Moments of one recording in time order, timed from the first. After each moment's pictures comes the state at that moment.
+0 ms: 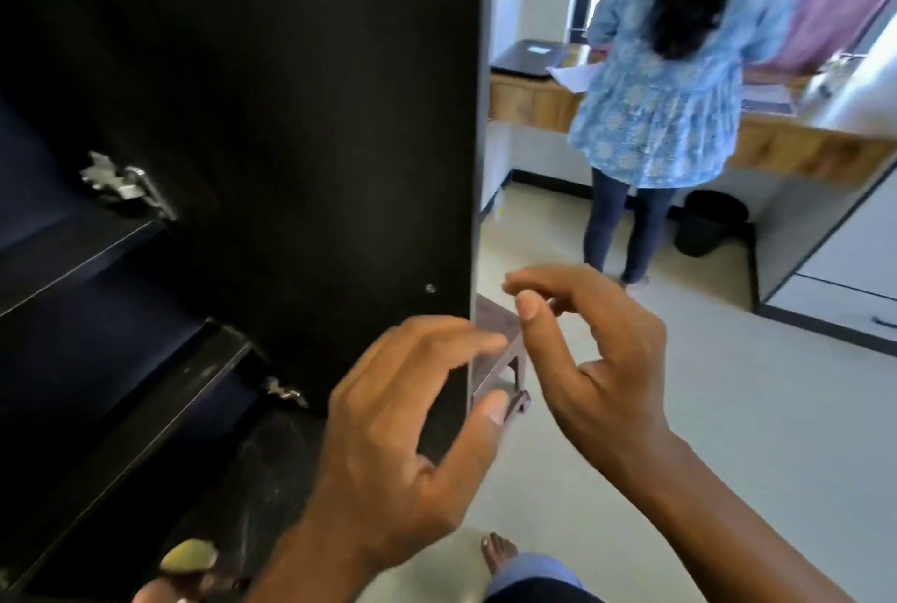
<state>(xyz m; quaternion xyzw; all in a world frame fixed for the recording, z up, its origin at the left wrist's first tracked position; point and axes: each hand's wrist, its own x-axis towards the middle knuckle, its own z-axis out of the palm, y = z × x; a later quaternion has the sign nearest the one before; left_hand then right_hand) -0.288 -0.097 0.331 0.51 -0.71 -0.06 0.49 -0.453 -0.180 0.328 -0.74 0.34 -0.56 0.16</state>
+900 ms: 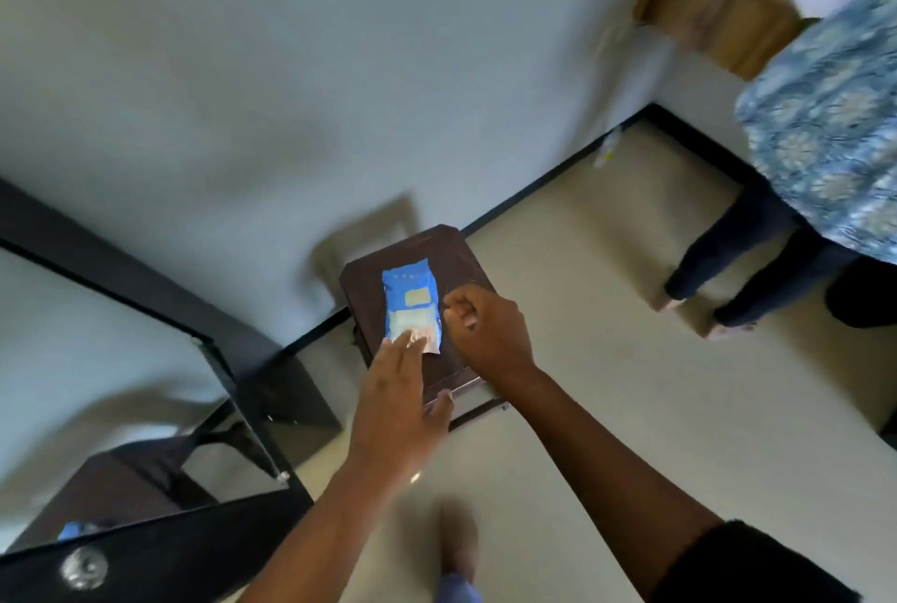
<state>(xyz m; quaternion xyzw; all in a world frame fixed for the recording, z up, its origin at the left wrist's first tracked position) -0.363 -0.411 0.059 0.86 -0.38 -0.25 0.22 -0.422 -0.568 0.052 -0.81 0.43 -0.12 0.39</state>
